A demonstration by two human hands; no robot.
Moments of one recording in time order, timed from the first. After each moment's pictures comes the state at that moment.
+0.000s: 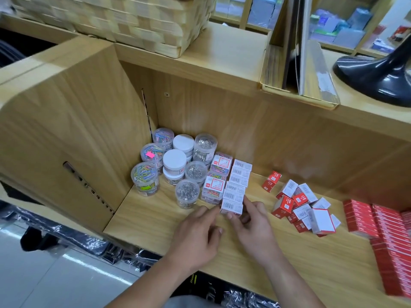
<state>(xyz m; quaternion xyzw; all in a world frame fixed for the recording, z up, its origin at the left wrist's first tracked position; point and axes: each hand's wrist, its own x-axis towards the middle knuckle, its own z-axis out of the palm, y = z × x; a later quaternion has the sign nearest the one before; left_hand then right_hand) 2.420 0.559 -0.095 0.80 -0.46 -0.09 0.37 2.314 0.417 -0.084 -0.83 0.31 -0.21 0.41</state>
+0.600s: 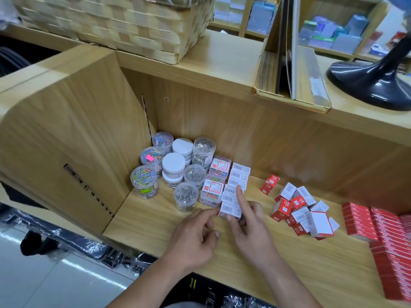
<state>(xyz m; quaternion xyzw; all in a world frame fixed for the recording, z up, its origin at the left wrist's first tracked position) 2.425 0.560 -0.102 0.79 -0.42 -0.16 0.42 2.308 0.416 -0.093 -0.85 0.27 -0.22 0.39</state>
